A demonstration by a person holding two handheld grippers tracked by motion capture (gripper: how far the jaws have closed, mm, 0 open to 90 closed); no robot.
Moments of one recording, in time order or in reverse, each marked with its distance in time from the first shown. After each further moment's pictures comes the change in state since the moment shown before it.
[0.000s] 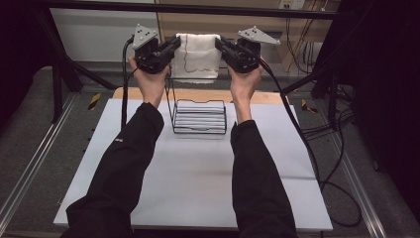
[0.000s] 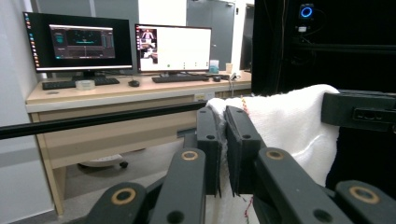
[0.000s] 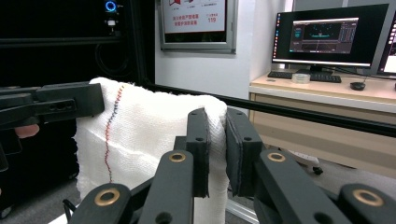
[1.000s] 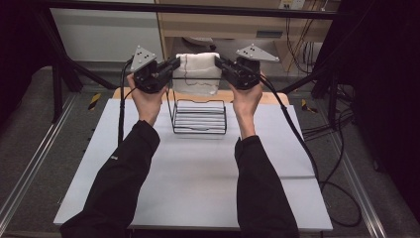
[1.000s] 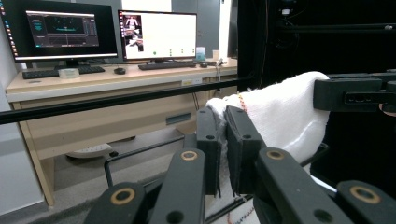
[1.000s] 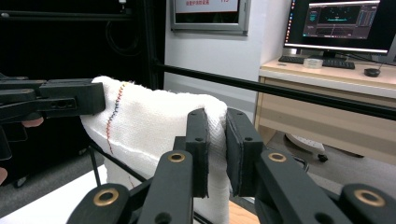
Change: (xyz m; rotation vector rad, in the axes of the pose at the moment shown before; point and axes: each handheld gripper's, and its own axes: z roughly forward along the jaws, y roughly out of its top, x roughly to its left) left arm -0.007 -0.036 -0.028 0.041 -0.055 0.016; right arm 0.012 -0.028 -0.022 0.061 0.040 -0.028
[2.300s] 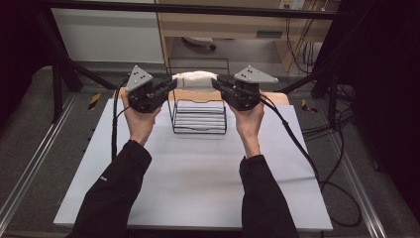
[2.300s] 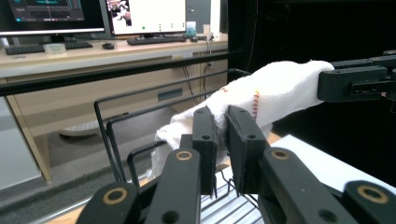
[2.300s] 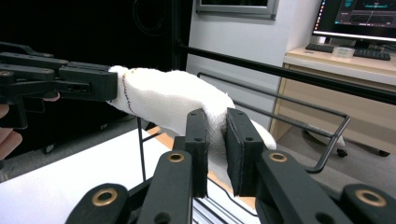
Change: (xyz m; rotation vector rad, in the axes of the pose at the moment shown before) left arm -0.012 -0.027 -0.035 0.099 -0.031 0.004; right arm 0.020 -0.033 -0.028 0.057 0.095 -0.043
